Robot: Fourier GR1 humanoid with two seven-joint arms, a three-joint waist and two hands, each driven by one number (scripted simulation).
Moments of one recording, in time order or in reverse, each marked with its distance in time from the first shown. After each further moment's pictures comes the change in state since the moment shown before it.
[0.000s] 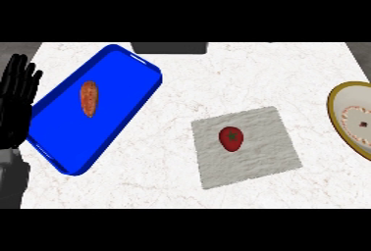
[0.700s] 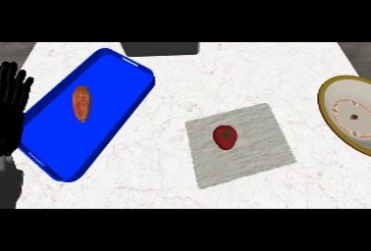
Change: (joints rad) left arm 0.046 0.007 0.028 -0.001 0.008 0.005 -0.024; right arm 0.159 0.211 0.081 -0.182 0.187 -0.228 0.121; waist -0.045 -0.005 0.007
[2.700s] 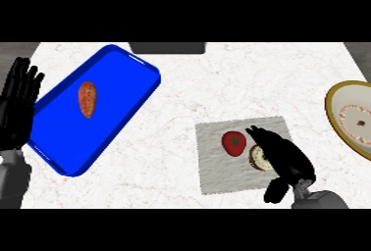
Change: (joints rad) left arm -0.037 0.012 -0.052 0.047 -0.004 0.010 -0.029; right arm -0.261 0.895 1.055 -0.972 0.335 0.294 1.033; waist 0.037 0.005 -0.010
